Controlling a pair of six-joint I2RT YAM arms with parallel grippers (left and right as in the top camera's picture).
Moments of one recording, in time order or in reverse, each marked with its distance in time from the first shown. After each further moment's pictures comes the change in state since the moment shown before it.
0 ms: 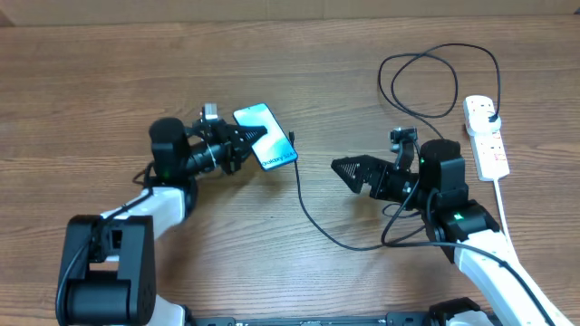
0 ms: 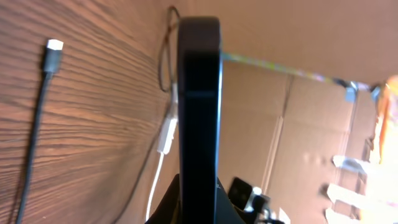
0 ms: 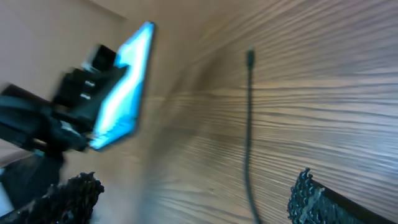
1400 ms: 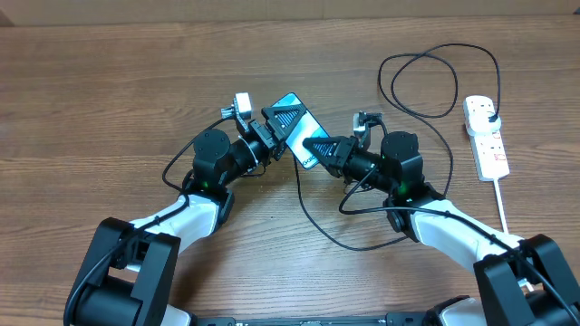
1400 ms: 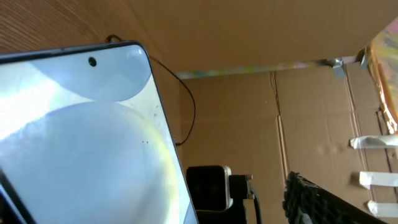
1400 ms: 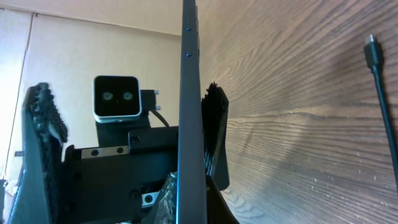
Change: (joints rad) left arm -0.285 -0.040 -0.033 0.259 -0.409 0.060; right arm 0.159 0.393 -0.001 0.773 -0.021 0.614
